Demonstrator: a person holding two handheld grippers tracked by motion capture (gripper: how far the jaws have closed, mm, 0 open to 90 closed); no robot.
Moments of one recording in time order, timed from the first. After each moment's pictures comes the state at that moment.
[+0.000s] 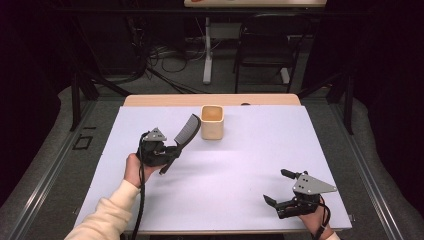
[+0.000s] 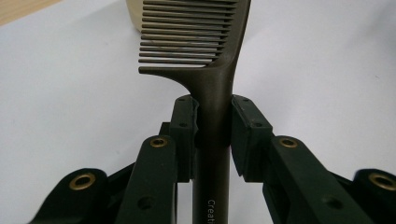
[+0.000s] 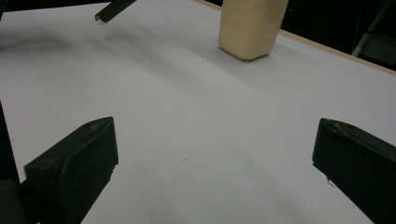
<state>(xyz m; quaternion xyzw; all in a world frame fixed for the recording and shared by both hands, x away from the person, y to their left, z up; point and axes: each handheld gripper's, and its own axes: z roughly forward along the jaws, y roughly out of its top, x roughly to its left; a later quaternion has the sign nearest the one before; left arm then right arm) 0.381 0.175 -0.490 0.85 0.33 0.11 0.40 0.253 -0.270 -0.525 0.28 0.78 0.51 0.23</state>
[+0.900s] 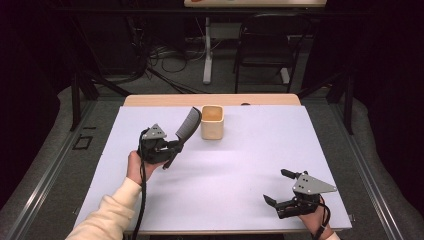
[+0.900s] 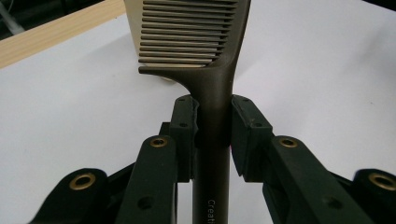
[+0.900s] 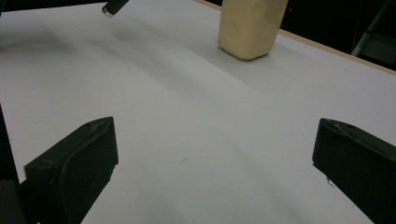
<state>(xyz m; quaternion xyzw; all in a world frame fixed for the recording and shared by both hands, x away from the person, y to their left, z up) 0.382 0.171 -0.481 0.83 0.32 0.13 0.43 0.253 -0.270 -0.525 0.28 0.78 0.51 0.23</state>
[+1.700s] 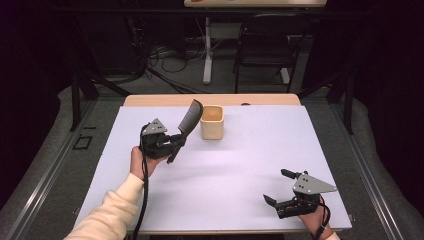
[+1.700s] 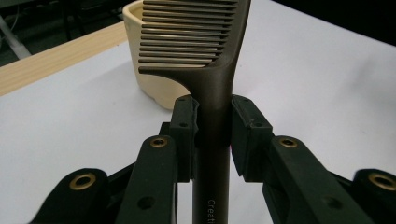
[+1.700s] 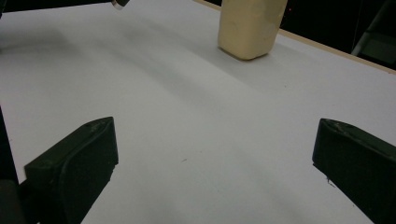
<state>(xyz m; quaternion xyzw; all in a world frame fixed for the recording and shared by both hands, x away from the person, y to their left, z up) 0.391 0.165 -0.470 0.81 0.32 0.13 0.47 0.254 -0.270 -0.525 0.28 0.78 0.51 0.22</state>
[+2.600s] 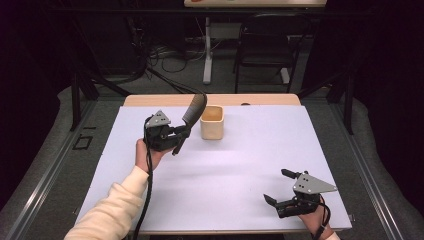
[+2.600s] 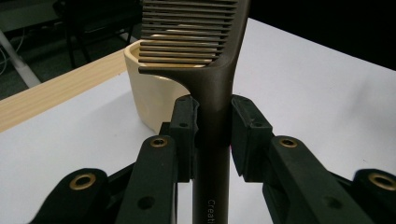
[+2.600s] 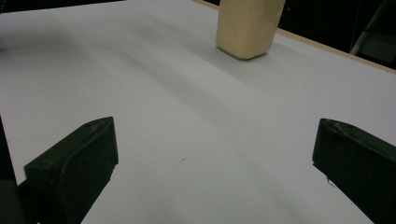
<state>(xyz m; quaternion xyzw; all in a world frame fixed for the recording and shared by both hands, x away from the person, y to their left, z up) 0.402 0.153 -0.455 0.80 0.31 0.15 0.49 0.254 -0.271 -0.525 0.29 0.78 0.51 0.23</state>
